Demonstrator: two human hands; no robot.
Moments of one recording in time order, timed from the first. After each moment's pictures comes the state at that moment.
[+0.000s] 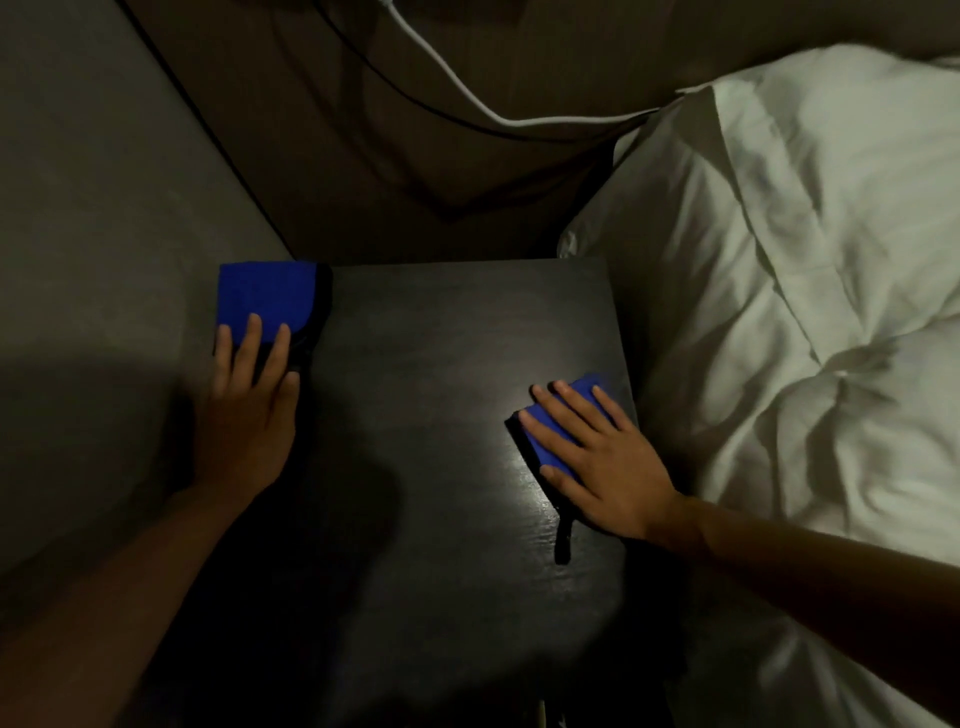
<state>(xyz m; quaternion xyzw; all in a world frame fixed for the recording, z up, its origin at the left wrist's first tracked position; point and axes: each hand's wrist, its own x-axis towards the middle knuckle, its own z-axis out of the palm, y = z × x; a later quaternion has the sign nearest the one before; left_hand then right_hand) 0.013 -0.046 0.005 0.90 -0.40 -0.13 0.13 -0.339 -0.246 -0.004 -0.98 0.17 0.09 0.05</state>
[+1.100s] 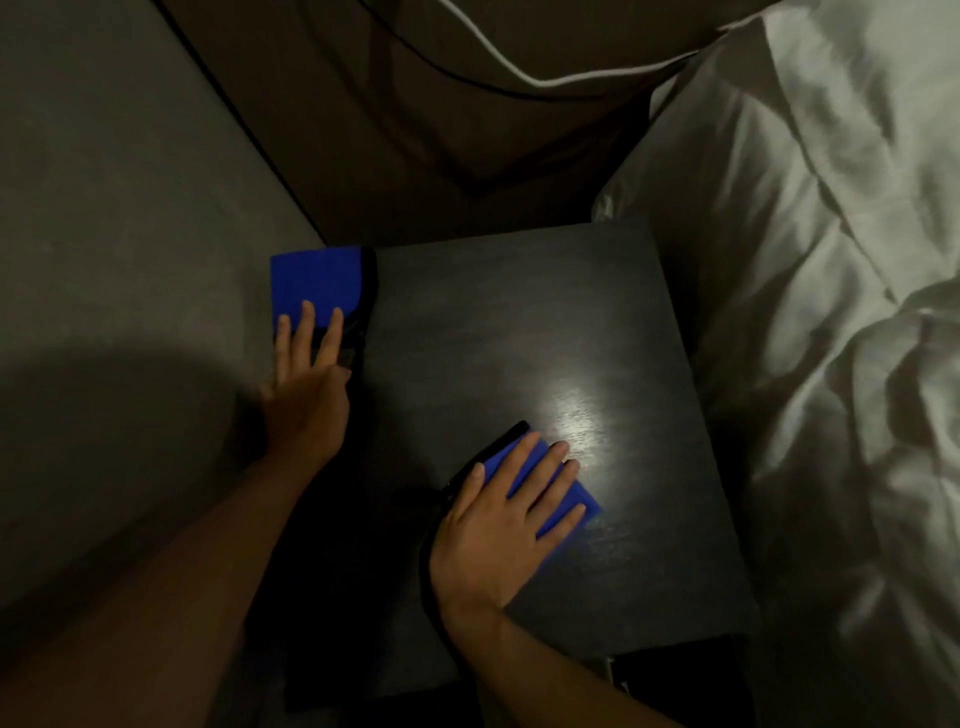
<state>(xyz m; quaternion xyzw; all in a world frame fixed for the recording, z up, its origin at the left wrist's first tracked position) 0.020 -0.055 0.014 0.91 -0.37 -0.19 0.05 -0.182 -0.020 -0.016 -0.67 0.73 -0.06 0.12</state>
